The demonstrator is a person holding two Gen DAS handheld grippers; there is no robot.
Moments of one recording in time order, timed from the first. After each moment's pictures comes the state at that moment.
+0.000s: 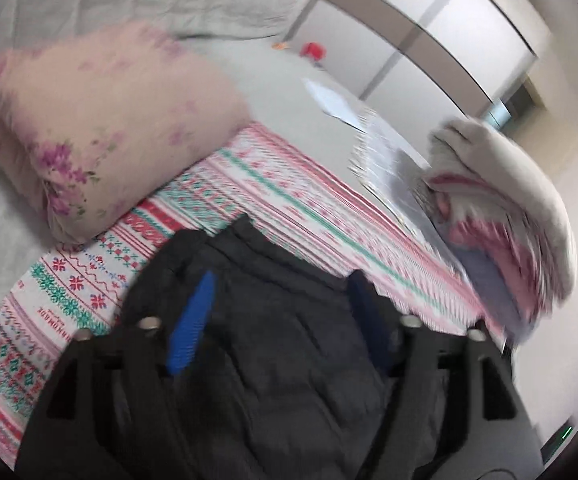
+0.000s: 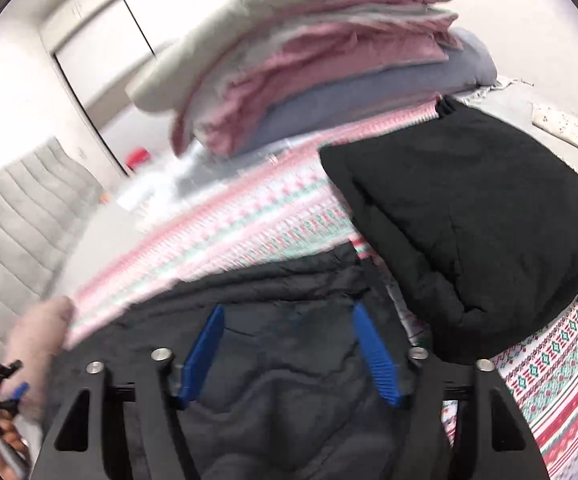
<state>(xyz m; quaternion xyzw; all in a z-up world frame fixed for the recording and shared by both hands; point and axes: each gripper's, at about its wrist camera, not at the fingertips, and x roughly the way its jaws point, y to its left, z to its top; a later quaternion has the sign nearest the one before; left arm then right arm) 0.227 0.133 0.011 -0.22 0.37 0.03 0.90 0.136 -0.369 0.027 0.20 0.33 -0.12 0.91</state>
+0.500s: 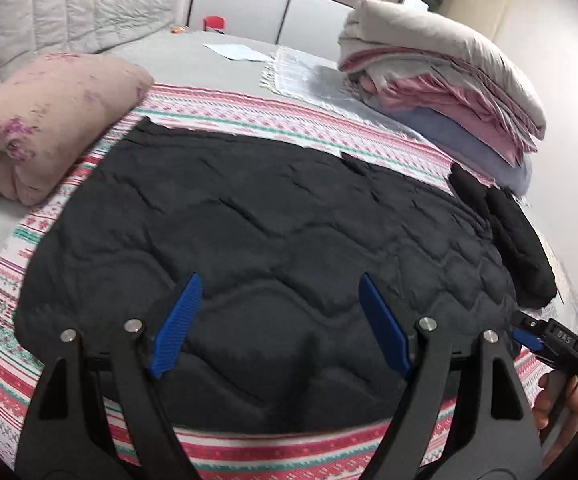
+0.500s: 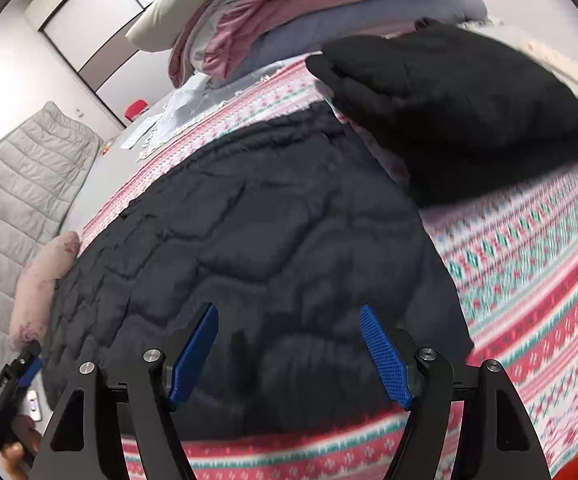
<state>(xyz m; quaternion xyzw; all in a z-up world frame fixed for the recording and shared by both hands) 0.134 0.030 -0.023 -0.05 0.42 -0.08 0.90 0.068 -0.347 -0.035 0.23 0.45 -0.10 0.86</state>
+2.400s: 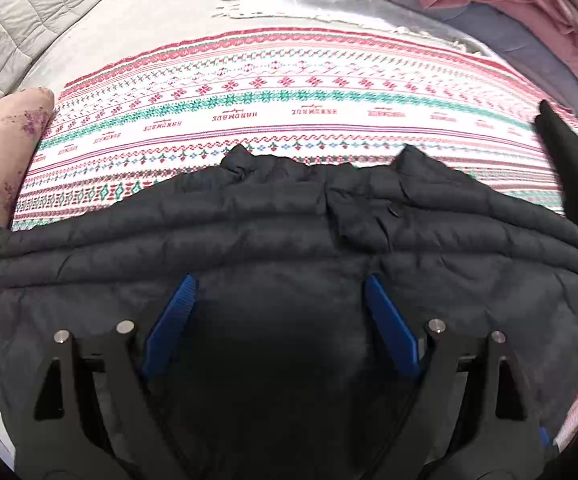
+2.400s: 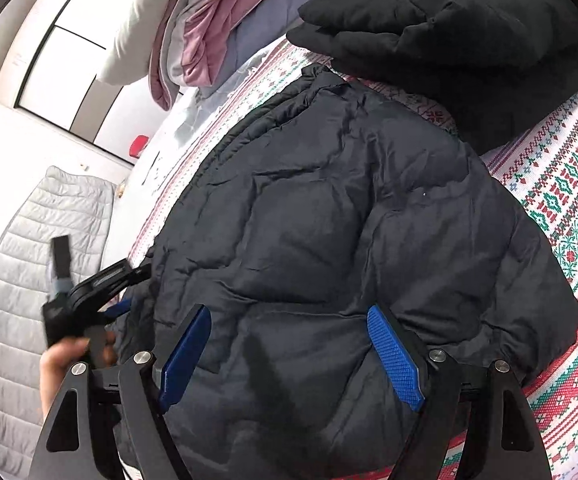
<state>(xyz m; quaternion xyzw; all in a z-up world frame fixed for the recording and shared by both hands) 0.352 -0.115 -0.102 0.09 0.57 -0.01 0.82 0.116 -0.342 -0.069 0.37 0.43 -0.09 0.82</state>
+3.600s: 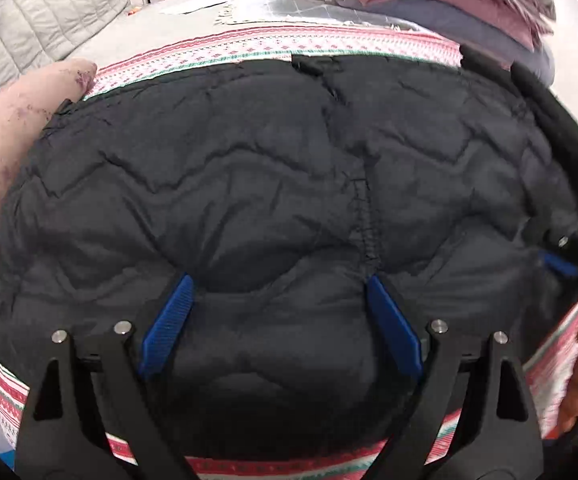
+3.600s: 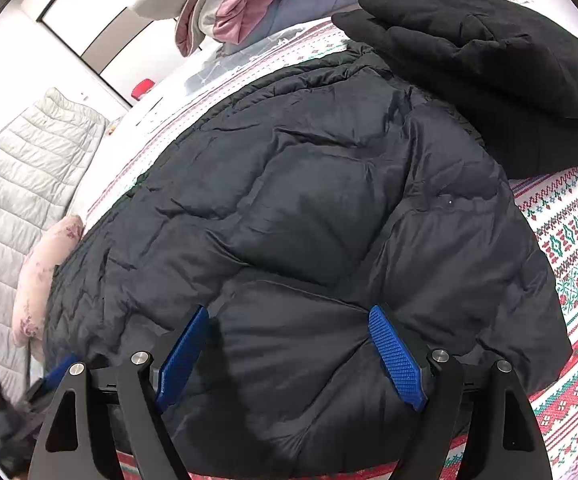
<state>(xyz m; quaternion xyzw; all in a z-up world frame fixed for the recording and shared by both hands) 0.163 -0.079 -0.089 0.12 0.51 -0.06 0.85 0.126 -0.313 -0.079 0.23 0.48 -0.07 0.84</state>
